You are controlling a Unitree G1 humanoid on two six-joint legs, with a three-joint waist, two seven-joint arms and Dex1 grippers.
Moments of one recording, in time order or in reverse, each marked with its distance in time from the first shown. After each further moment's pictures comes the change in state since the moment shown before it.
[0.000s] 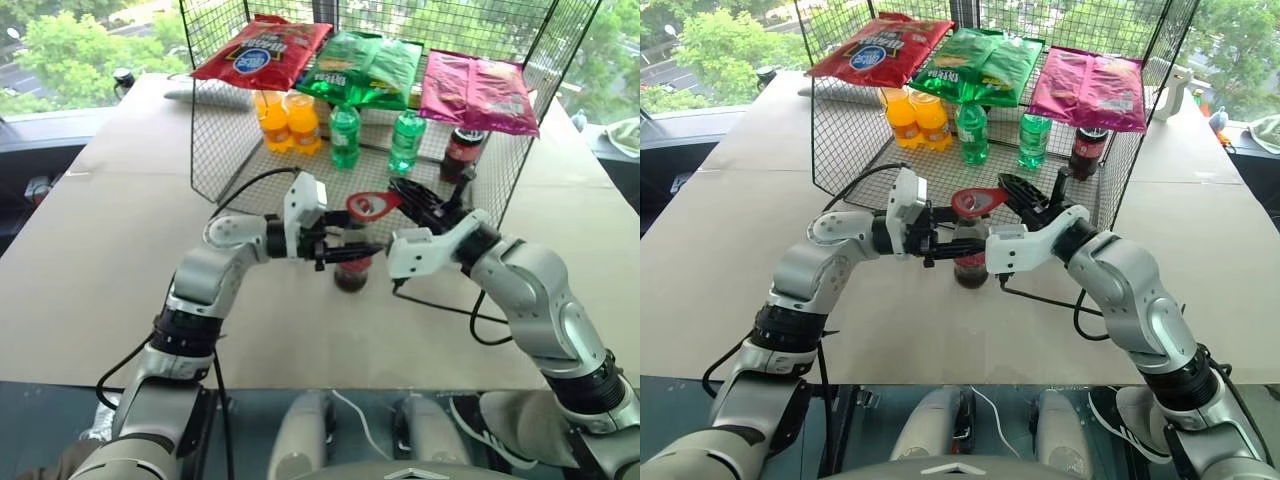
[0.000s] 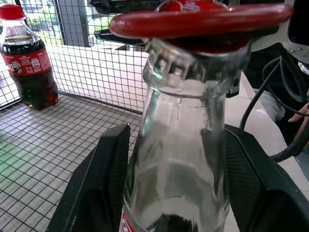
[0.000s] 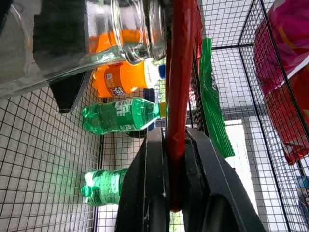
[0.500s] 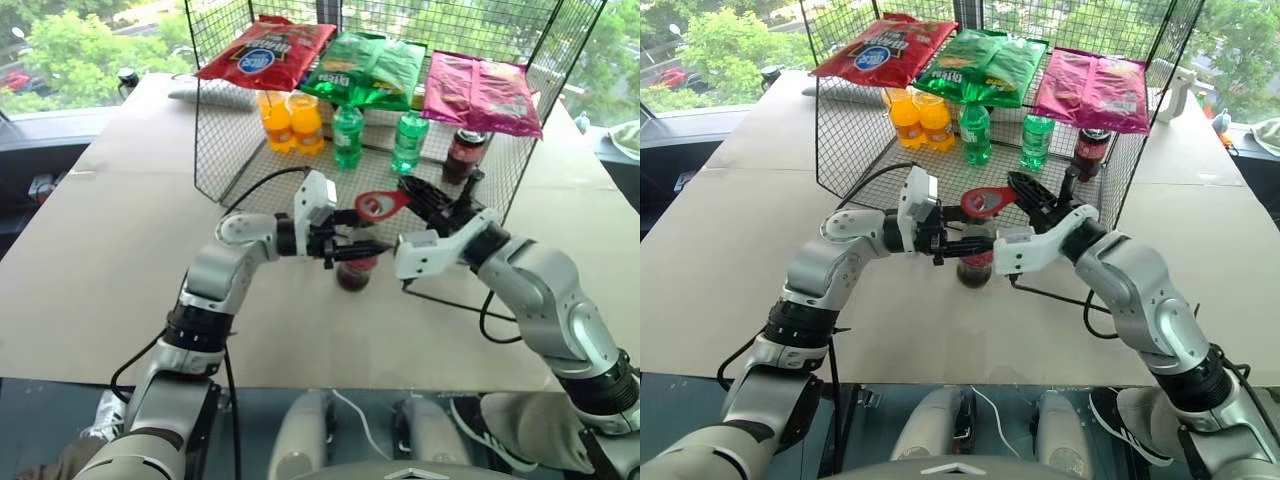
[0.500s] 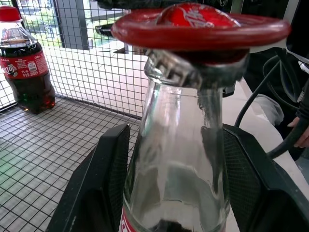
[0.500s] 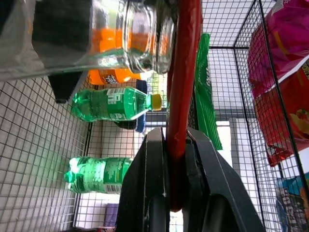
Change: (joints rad) left arm -0.031 -0.049 -0.017 0.039 0.023 -0.002 0.002; right arm 0.013 -0.061 0.001 -0.003 -0.037 0.000 -0.028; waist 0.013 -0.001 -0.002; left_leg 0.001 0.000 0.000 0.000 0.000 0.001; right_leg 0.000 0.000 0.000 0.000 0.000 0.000
